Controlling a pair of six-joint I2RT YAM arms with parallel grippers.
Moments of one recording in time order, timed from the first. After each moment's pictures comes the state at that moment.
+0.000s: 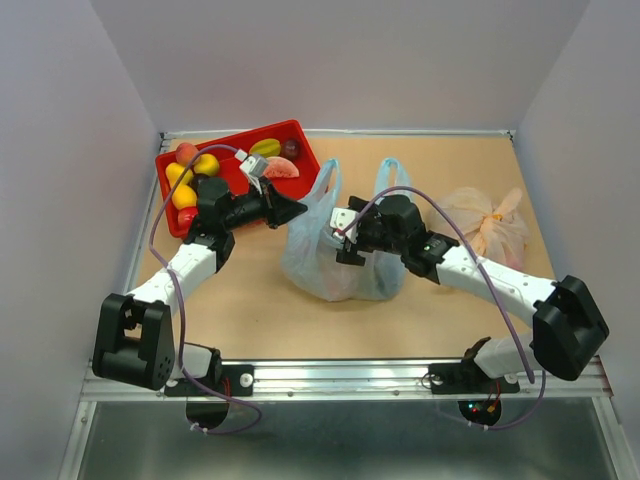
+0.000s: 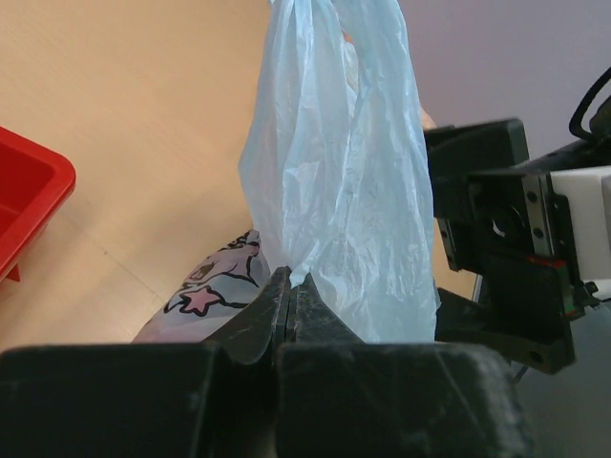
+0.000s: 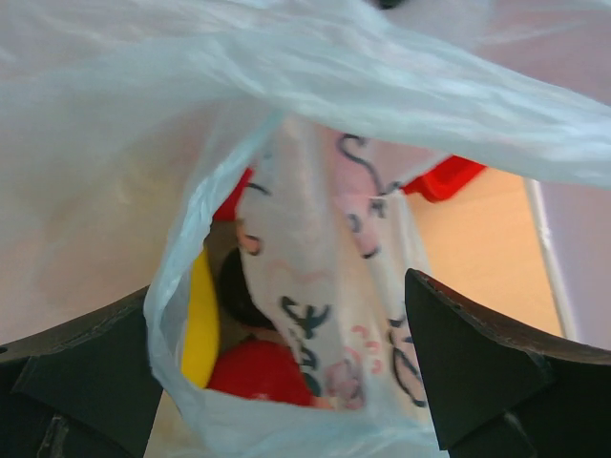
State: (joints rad) left arm -0.25 1.31 0.75 0.48 0.84 -0.46; right arm 0.73 1.37 0.90 0.02 -0.34 -0.70
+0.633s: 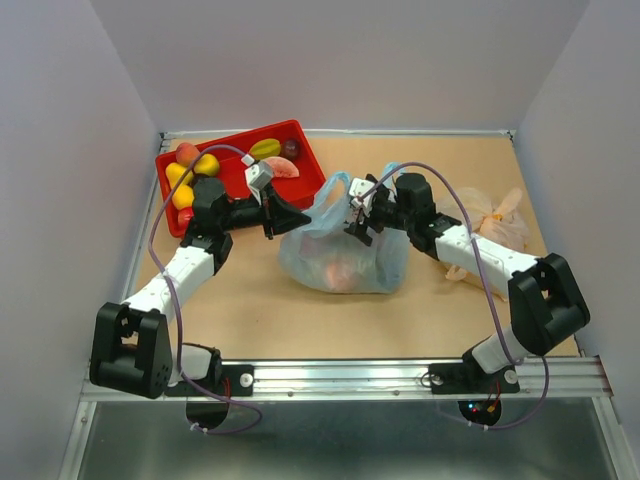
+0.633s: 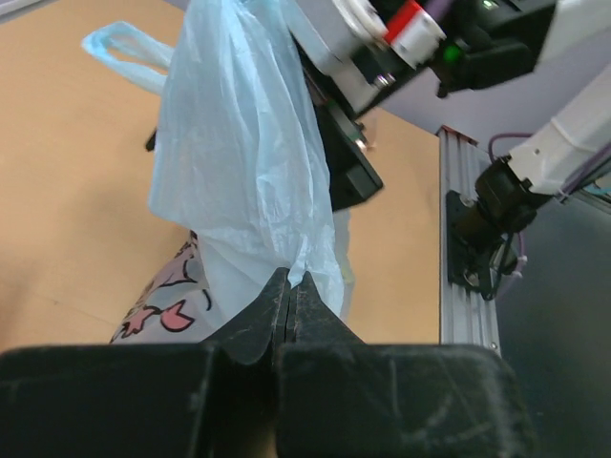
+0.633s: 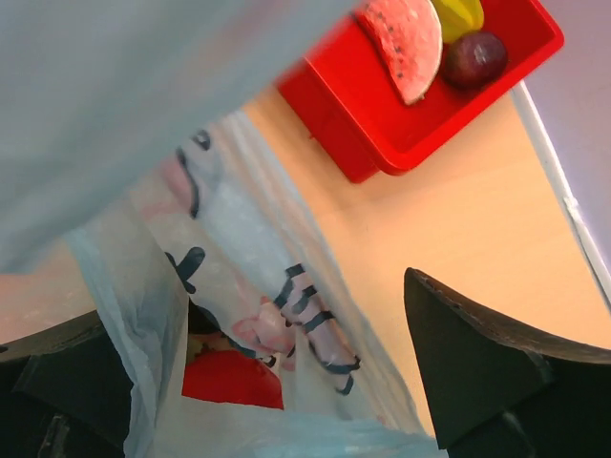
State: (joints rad) left arm -0.25 1.27 0.75 0.51 1.09 -0.34; right arm 0.53 1.51 0.95 0.16 -0.48 -0.61
